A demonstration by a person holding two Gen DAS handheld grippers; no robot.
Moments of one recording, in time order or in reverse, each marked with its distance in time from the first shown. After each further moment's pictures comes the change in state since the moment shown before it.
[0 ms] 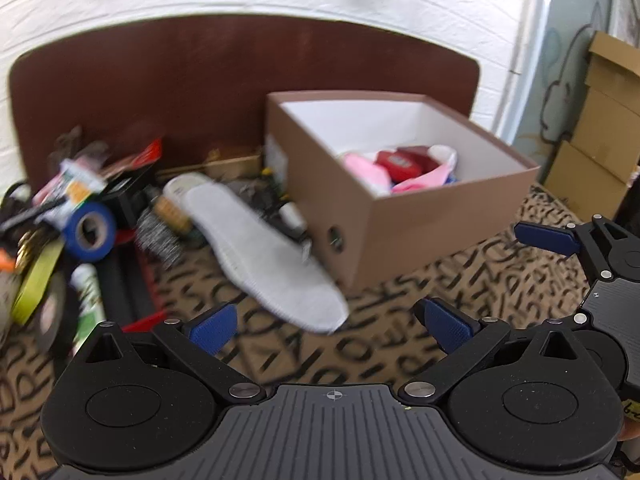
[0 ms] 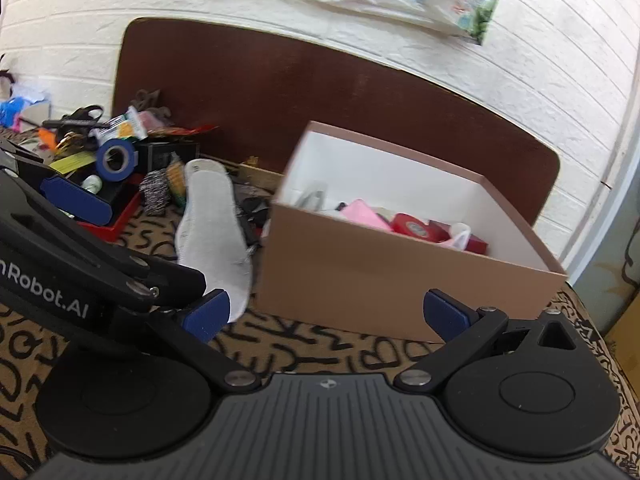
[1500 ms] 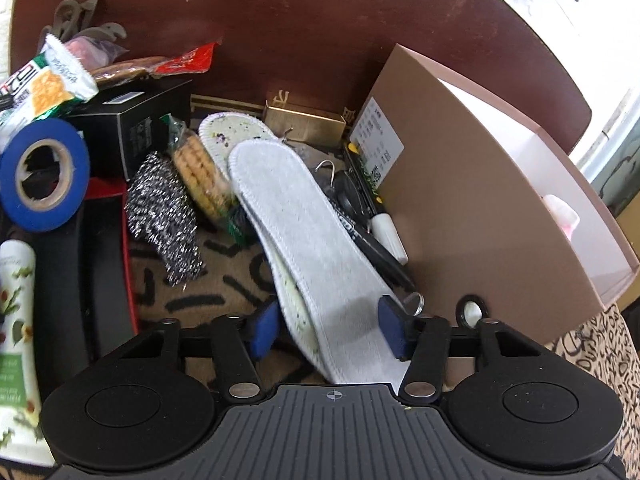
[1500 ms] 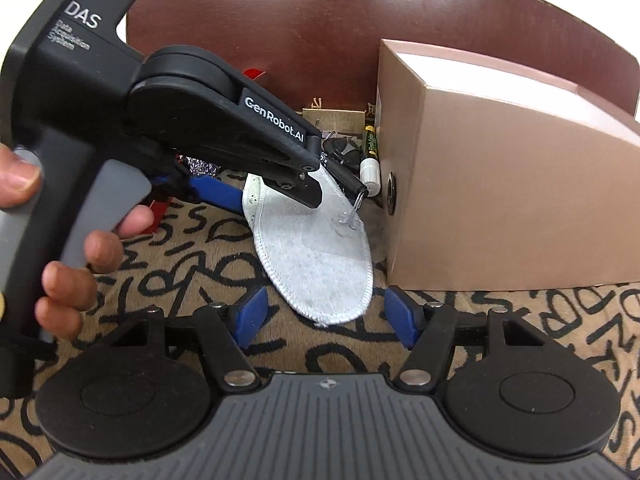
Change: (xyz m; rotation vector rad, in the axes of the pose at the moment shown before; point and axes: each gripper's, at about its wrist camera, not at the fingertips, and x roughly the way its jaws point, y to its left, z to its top) left arm 0.134 0.087 0.033 -0.309 0.087 -0.036; right arm 0.090 0.039 -0.017 0.222 0.125 0.187
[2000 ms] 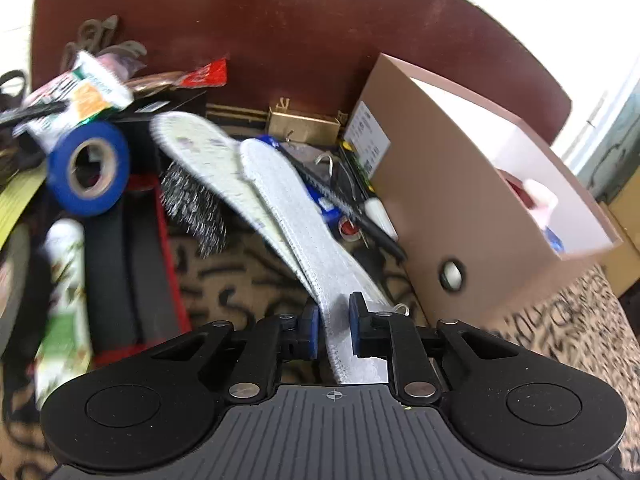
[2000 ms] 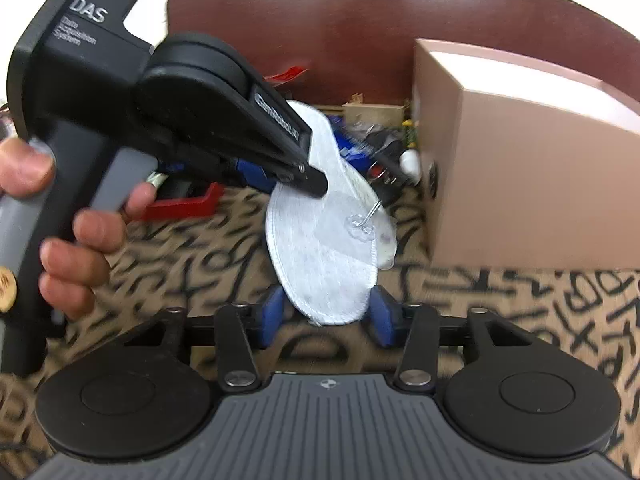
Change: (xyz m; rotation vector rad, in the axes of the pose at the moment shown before) left arm -0.049 -0.001 -0.024 0.035 -0.012 -0.008; right arm -0.040 0.013 -0.025 -0.050 0.031 0.119
